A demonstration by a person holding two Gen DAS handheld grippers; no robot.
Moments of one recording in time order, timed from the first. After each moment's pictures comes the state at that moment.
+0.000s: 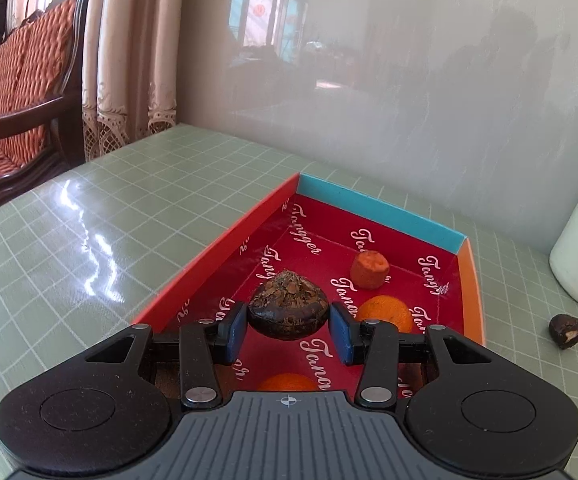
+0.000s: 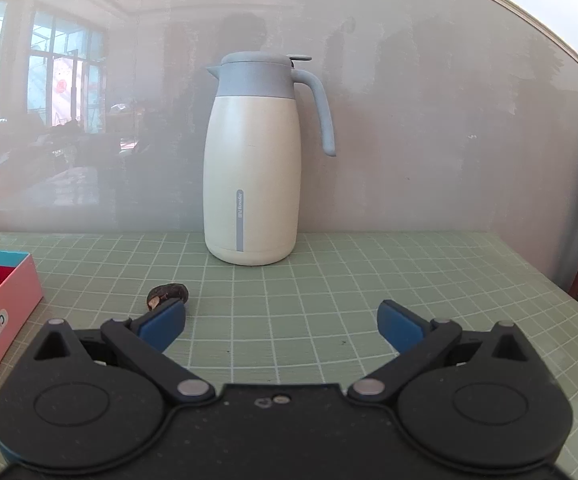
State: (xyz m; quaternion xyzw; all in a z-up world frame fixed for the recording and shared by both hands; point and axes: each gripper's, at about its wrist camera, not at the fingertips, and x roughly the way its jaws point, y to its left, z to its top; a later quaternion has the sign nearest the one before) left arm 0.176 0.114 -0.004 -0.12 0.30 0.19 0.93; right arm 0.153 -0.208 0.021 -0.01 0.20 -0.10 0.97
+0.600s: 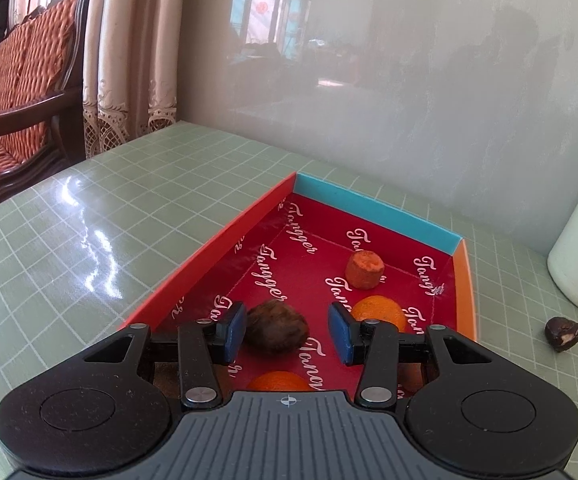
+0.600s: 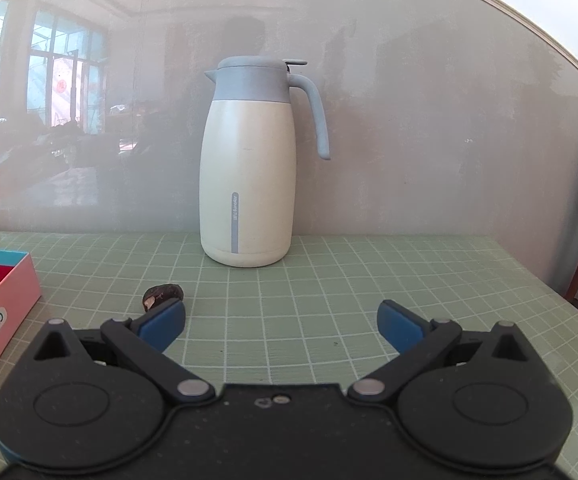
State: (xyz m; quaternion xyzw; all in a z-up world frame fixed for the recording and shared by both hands) left arm 0.174 0.110 -0.001 -0.12 0.30 0.19 0.93; right arm 0.145 -0.212 0.024 -0.02 0.20 -0.10 0.97
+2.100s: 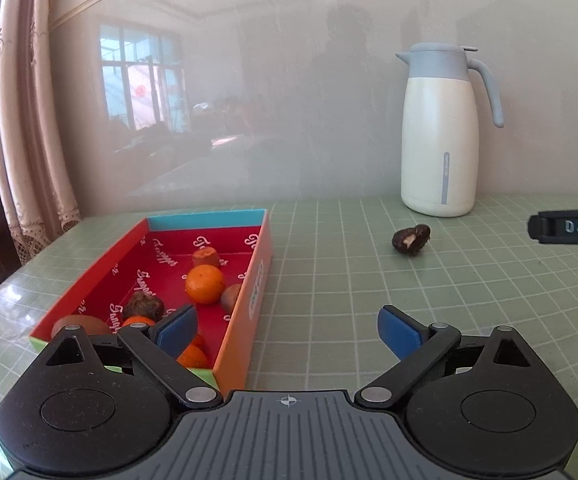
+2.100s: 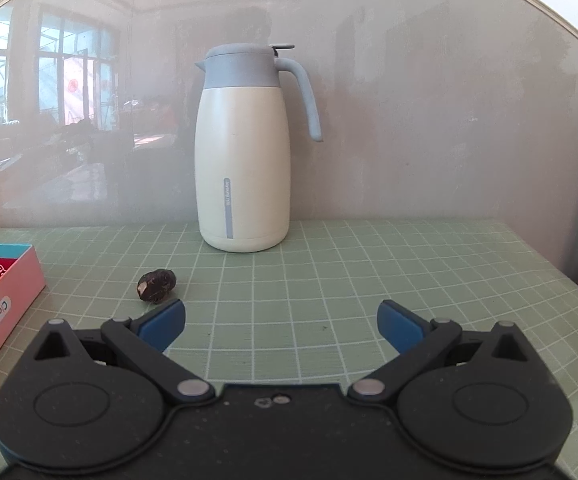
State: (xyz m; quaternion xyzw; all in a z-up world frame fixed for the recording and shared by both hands) left arm 0.087 -0.028 0.004 0.05 0.23 0.06 0.97; right arm 0.144 -0.242 0.018 0.00 0.22 -0.07 0.97
